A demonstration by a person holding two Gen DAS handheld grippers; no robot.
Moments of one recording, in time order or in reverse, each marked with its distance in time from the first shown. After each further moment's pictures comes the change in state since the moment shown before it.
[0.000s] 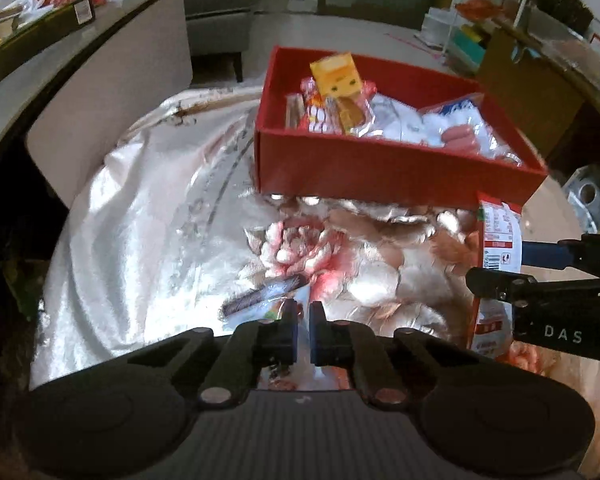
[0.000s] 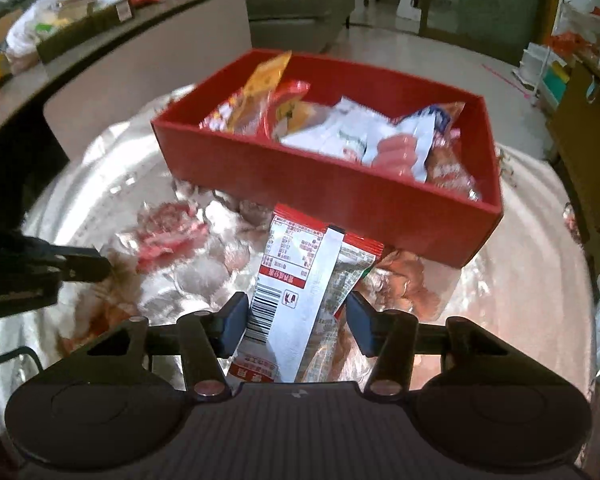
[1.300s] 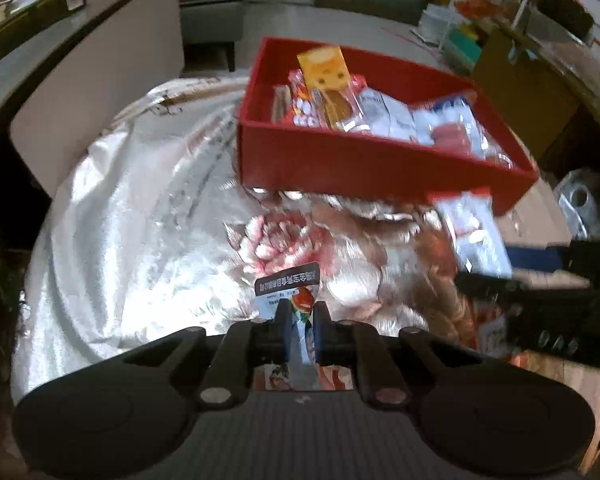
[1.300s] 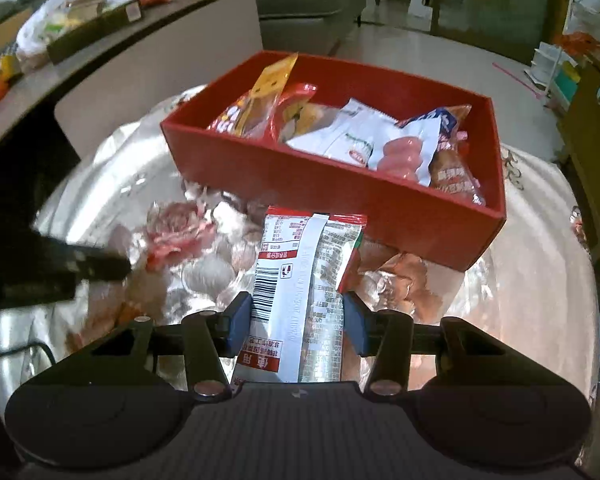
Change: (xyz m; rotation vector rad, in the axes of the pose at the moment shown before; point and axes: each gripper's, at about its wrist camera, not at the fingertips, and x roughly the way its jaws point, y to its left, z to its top) left arm 0.005 -0.003 0.003 -0.020 0.048 -0.034; right arm -0.001 -0.007 0.002 -0.009 0.017 0.033
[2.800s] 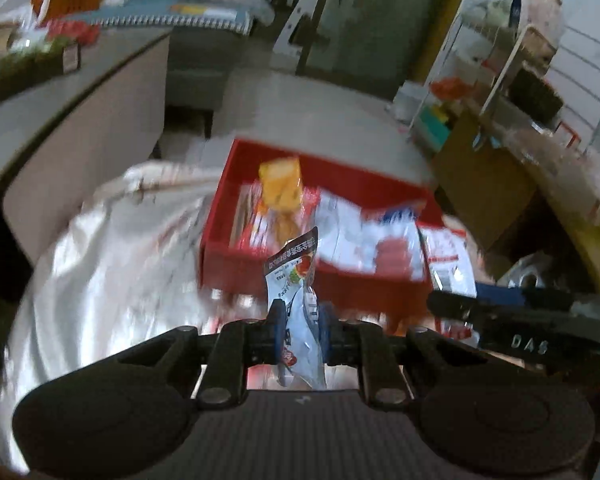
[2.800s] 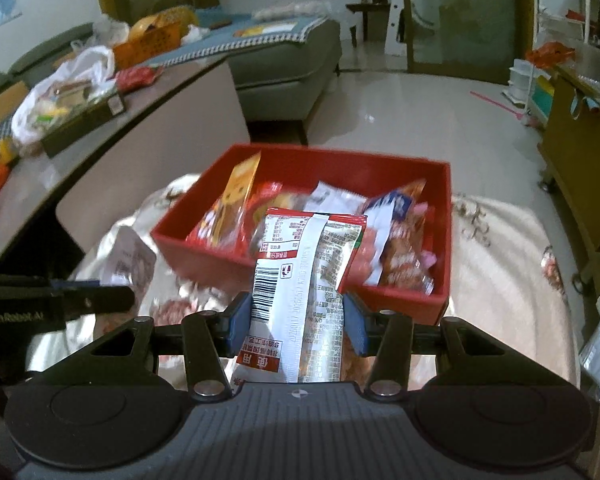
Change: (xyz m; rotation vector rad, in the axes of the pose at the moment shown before) left arm -0.046 -0.008 0.044 -0.077 -0.224 -0.132; right arm -0.035 -0.036 0.043 0.108 -0.167 0.021
